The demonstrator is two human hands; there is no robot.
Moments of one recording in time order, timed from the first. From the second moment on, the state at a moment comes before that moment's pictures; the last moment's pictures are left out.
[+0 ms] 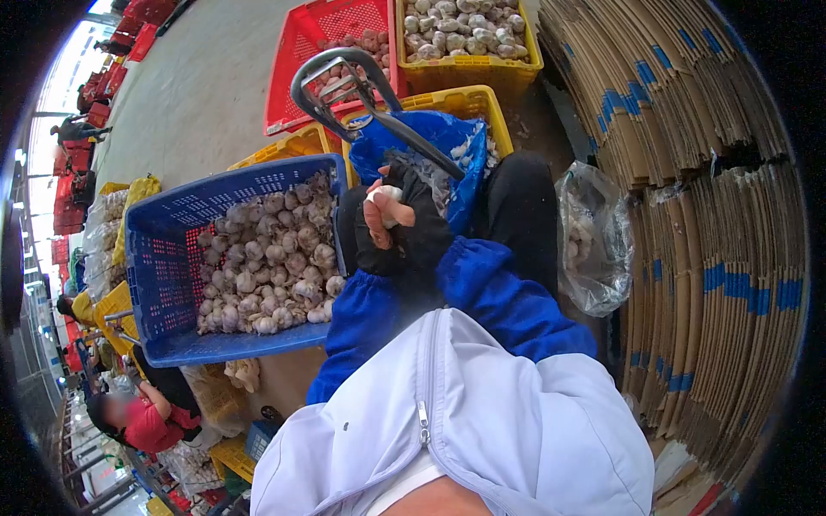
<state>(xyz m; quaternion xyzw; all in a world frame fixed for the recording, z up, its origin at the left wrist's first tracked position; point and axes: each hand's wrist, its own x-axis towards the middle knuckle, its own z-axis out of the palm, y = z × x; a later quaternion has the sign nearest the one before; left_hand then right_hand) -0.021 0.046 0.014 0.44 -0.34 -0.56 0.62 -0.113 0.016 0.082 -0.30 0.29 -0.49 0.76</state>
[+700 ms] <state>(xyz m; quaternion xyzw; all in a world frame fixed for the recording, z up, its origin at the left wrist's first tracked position) -0.005 0.069 0.062 0.03 0.19 -0.75 0.63 -0.118 0.018 0.080 -0.37 0.33 -0.44 0.75</state>
